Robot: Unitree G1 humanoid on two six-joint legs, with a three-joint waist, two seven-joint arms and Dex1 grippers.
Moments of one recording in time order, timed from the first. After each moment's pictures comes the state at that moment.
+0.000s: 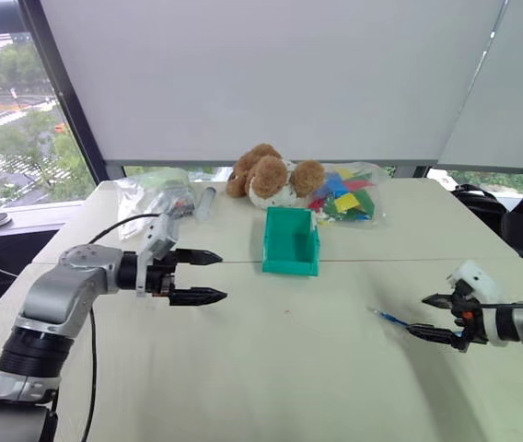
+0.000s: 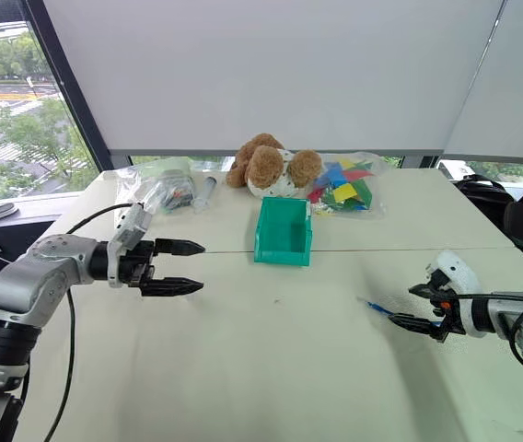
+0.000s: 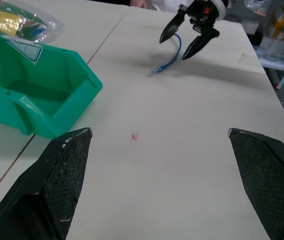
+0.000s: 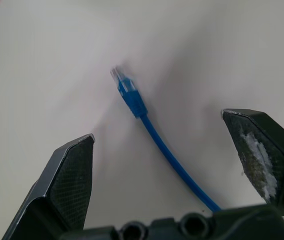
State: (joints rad) left arm -0.65 0.76 -0.02 0.03 -0.54 0.54 -1.33; right arm -0.27 -1.04 -0.09 0.26 0.32 0.41 1.08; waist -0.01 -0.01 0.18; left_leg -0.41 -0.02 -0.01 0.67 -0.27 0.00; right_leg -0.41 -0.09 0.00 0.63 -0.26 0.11
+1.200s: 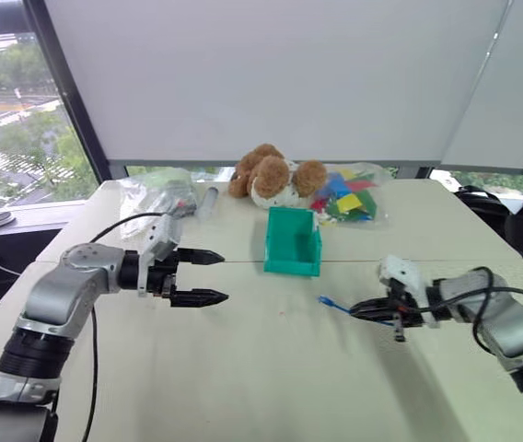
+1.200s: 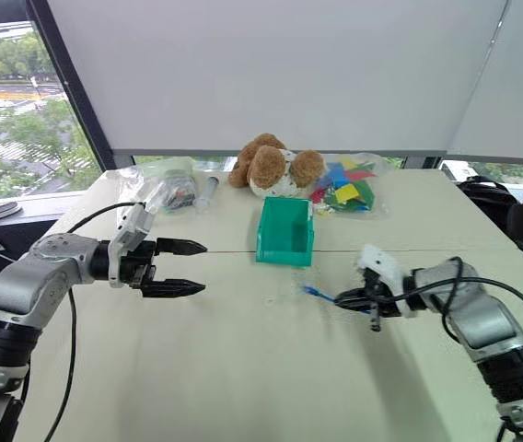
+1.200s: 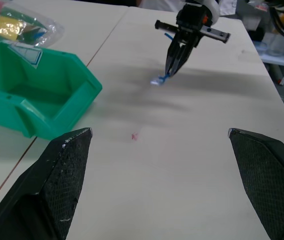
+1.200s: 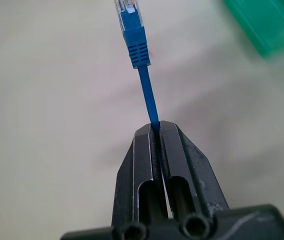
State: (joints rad) left arm -0.65 0.75 -0.02 0.03 -0.53 0.52 -1.33; right arm -0.51 -0.84 0.17 -0.05 0.21 0.46 1.22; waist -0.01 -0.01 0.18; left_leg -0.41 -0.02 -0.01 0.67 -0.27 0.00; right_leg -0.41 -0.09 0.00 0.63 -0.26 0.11
